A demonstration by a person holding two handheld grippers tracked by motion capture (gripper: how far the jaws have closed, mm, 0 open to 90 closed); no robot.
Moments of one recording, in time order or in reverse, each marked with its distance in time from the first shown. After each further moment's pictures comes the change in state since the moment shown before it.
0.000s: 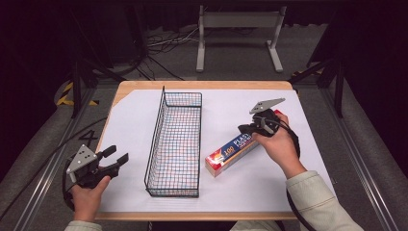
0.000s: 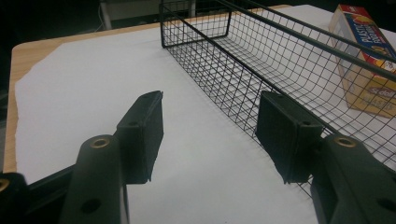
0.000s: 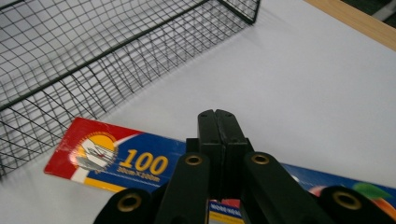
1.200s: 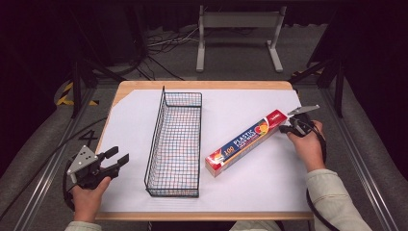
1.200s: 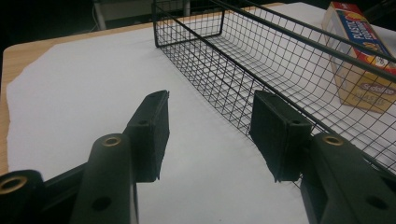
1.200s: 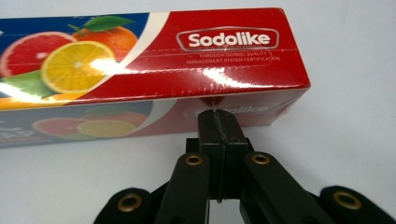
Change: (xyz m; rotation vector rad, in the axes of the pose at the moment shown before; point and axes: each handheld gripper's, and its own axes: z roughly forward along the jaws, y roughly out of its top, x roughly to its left) left arm -0.003 0.000 0.000 0.009 -0.021 0.013; right arm -0.111 -0.105 -0.014 0.090 -0.302 0.220
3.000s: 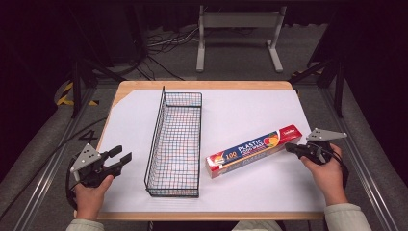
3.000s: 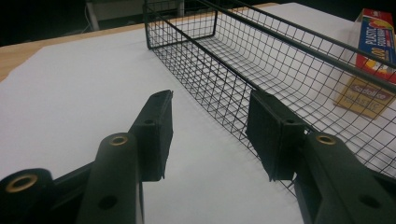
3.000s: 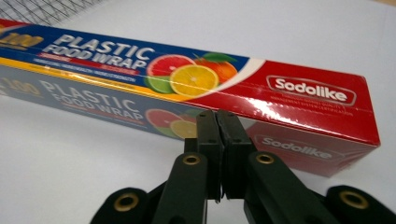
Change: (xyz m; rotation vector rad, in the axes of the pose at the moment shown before) left arm -0.002 0.004 0.005 -0.004 -0.025 0.001; right arm 0.027 -0.063 -0.058 -0.197 0.158 -0.042
